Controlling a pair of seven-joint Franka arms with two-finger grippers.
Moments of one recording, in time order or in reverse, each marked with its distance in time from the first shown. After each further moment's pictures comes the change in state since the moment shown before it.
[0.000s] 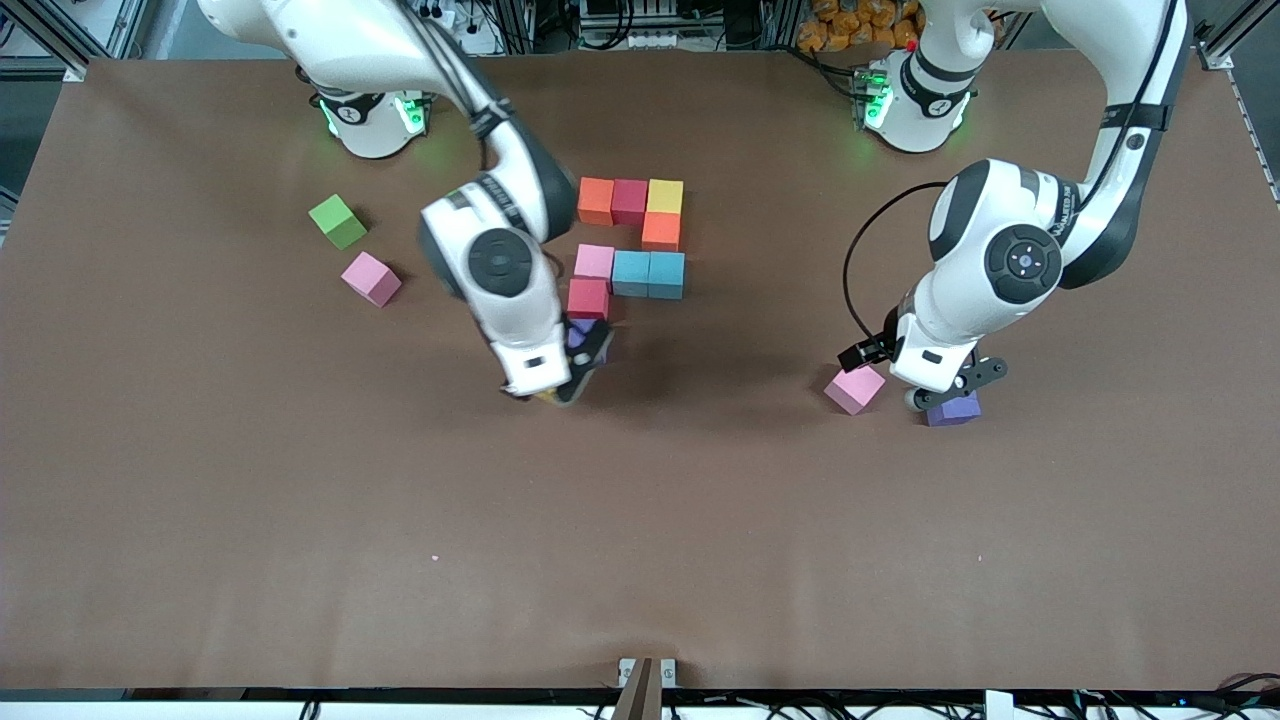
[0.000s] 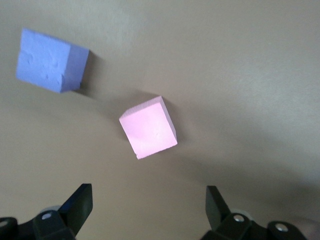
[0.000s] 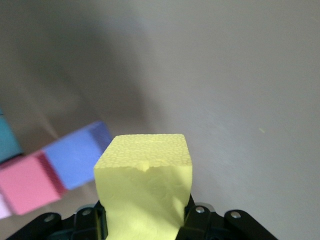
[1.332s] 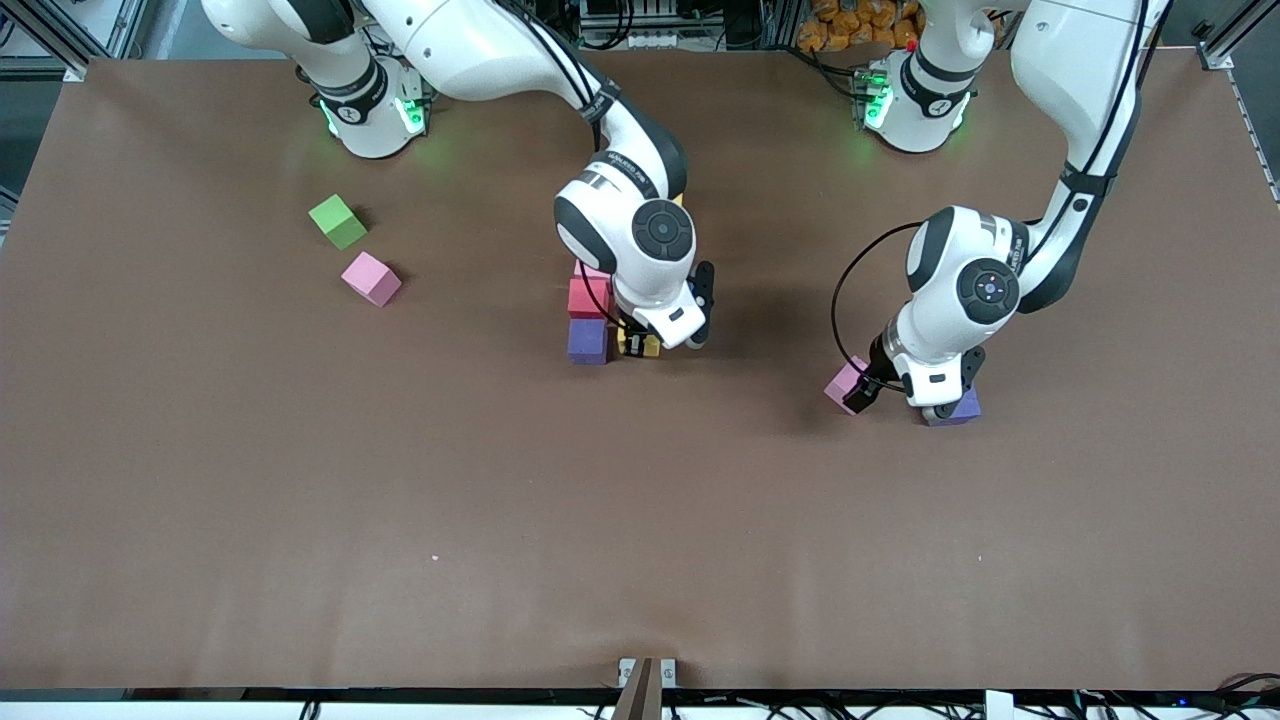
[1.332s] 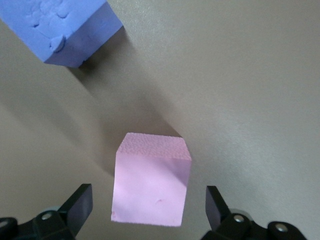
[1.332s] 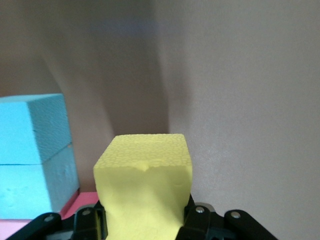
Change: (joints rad) left arm 0.021 0.127 0.008 -0.160 0.065 0.386 -0.470; right arm 0.165 0.192 0.002 0.178 -0.024 -0.053 -0.140
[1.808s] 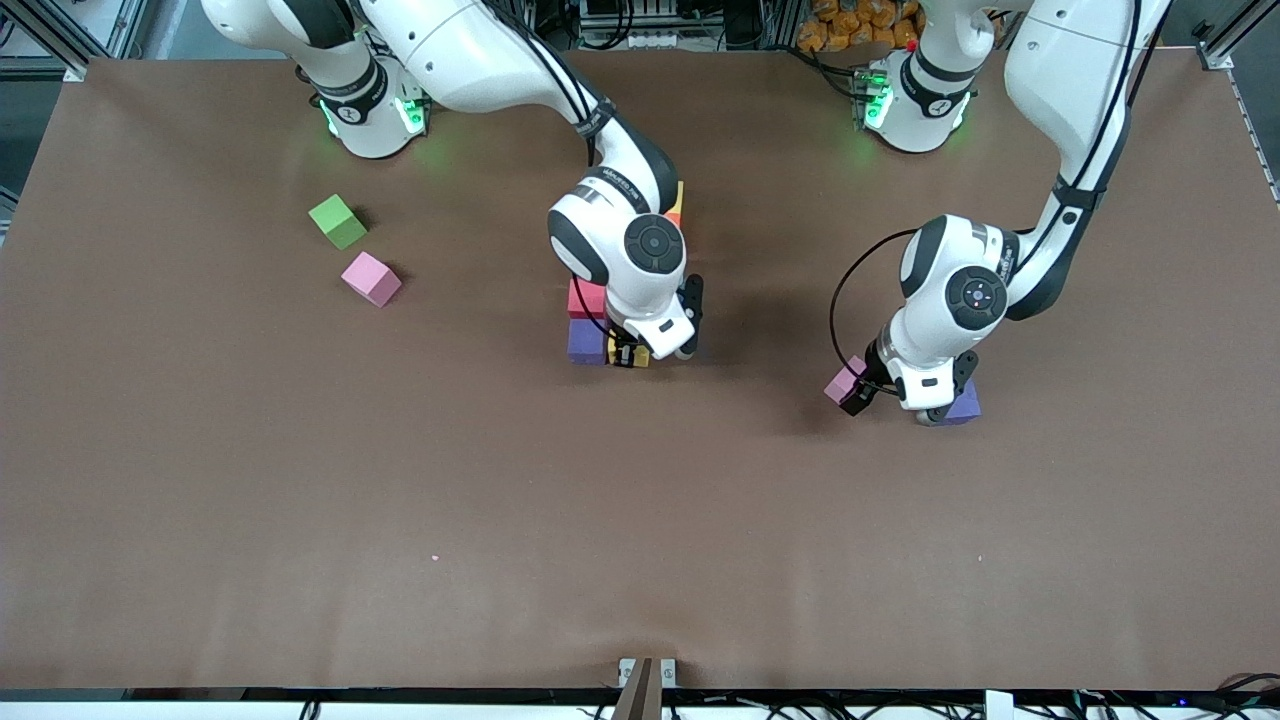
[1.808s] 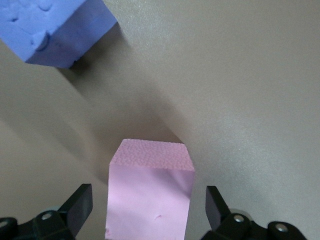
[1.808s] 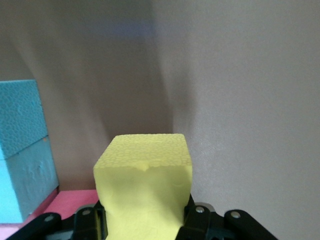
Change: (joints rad) left arm 0.000 0.041 0.000 0.000 0.012 0.051 -0.002; right arm -0.008 0.006 -0.010 -0.033 -0.025 0.039 -0.002
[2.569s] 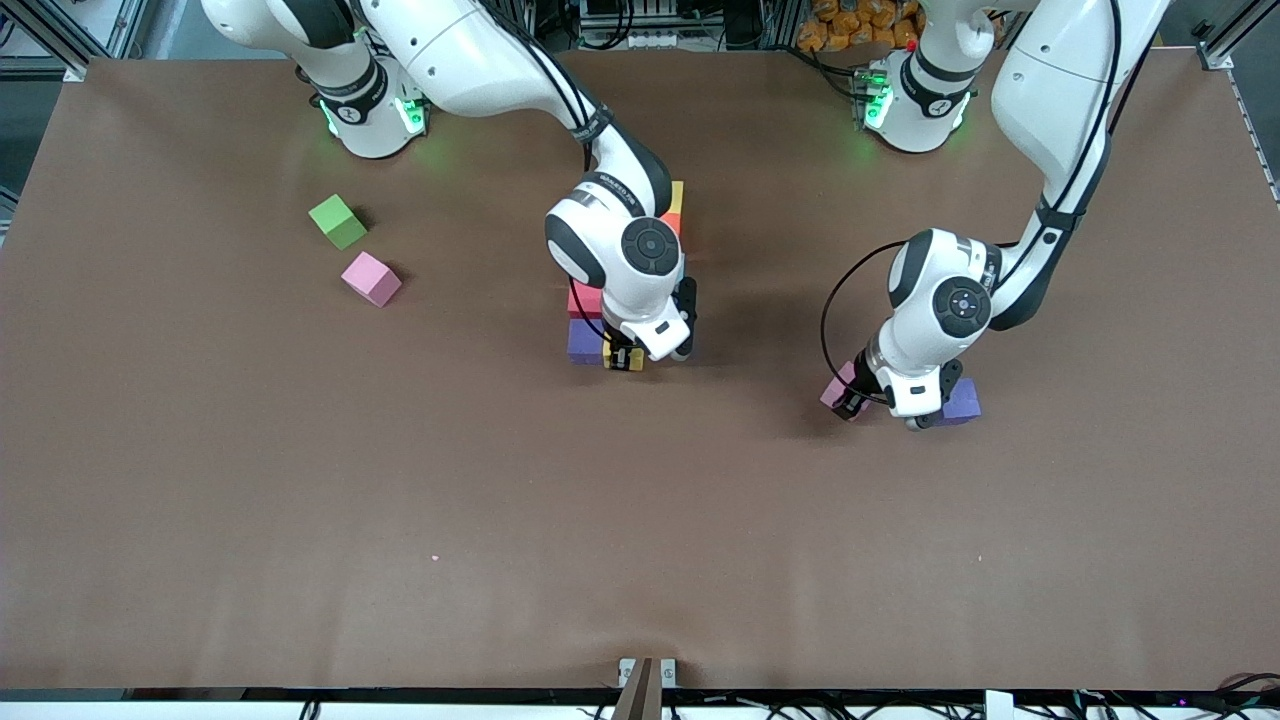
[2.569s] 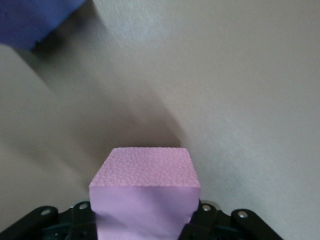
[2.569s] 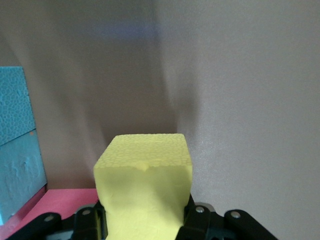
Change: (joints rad) left arm -0.013 0.061 -0.013 0.020 0.001 0.082 -0.074; right arm 0.000 0.000 -0.001 -0.039 -0.015 0.040 -0.020
